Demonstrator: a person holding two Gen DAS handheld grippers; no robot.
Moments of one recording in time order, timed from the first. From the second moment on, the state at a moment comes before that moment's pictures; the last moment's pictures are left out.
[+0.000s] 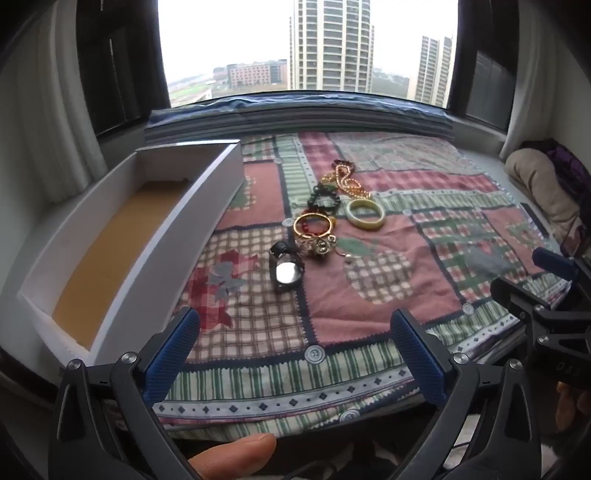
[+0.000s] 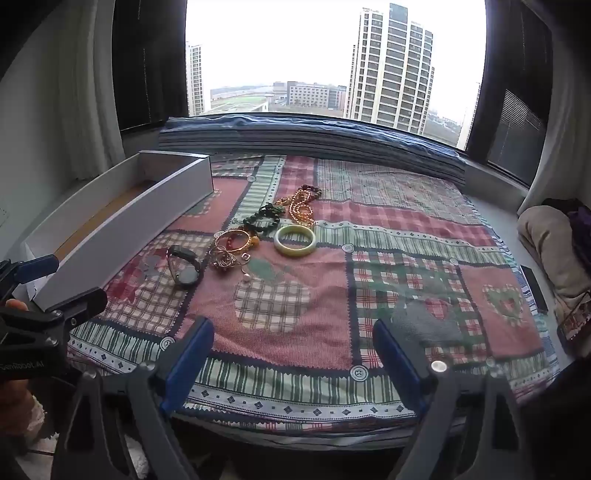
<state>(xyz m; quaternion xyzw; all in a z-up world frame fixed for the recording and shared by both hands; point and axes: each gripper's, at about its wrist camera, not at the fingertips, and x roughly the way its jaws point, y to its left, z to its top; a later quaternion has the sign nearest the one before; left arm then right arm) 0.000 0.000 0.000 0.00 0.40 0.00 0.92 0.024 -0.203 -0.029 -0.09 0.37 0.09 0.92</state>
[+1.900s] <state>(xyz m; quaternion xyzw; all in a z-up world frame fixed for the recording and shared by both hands) 0.004 -0.007 -0.009 0.01 0.41 -0.01 0.91 0.026 -0.206 -0.035 -0.07 0.37 0.10 0.92</state>
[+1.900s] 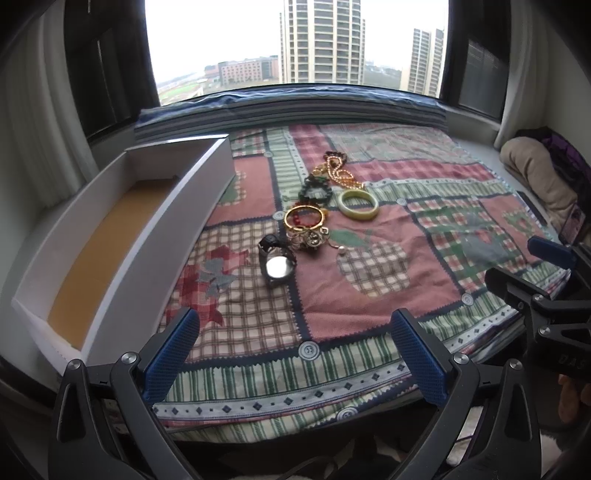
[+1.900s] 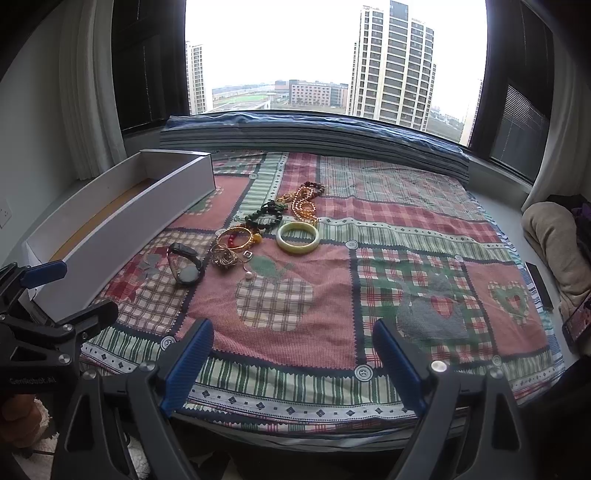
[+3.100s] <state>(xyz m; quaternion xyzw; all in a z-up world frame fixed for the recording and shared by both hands) 0.006 -0.005 -0.010 0.00 0.42 -0.01 0.91 0.025 -0.204 -0.039 -0.08 0.38 0.10 0.92</state>
